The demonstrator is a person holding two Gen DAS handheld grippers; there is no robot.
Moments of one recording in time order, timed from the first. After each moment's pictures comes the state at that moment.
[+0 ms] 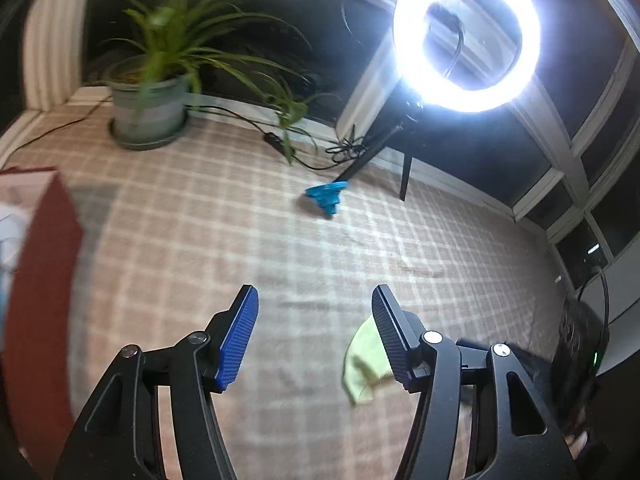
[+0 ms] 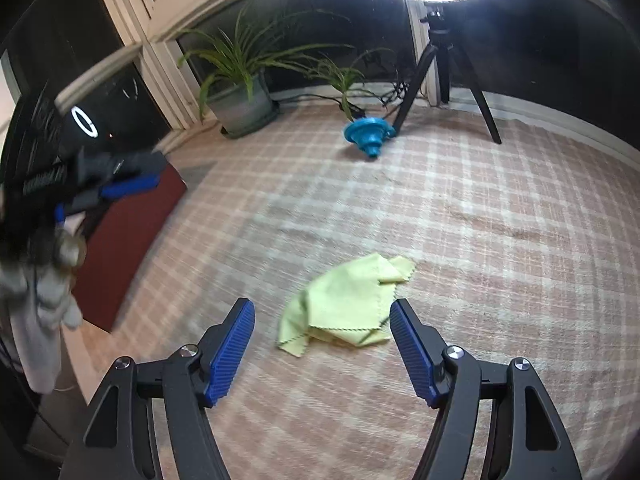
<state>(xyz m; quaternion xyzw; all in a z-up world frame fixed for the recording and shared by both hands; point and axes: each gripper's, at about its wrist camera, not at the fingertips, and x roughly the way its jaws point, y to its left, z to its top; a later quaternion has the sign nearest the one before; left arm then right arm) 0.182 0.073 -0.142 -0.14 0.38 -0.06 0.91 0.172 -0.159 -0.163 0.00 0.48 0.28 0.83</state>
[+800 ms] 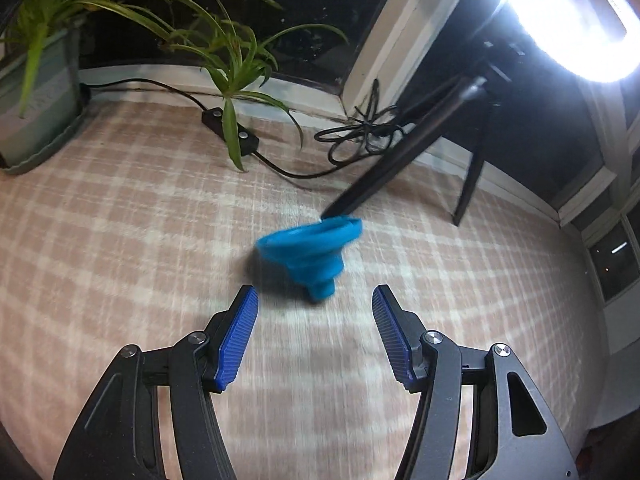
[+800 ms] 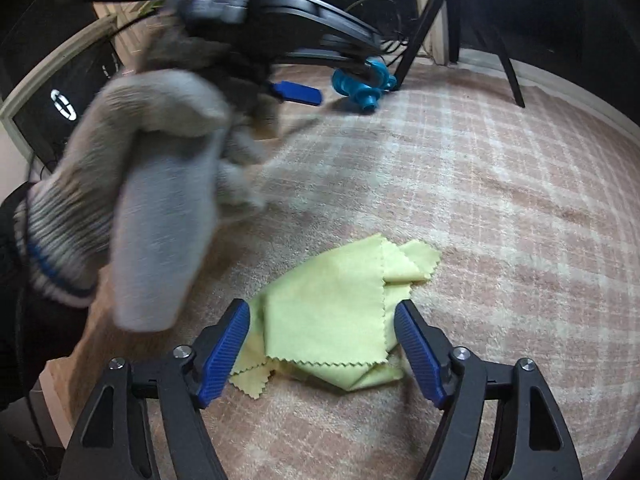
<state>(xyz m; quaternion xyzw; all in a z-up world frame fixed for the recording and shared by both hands) 0.372 0.023 -0.235 -0.11 0.43 -0.03 0.90 0.205 -0.131 -0.229 -0.02 0.51 0.27 0.82</state>
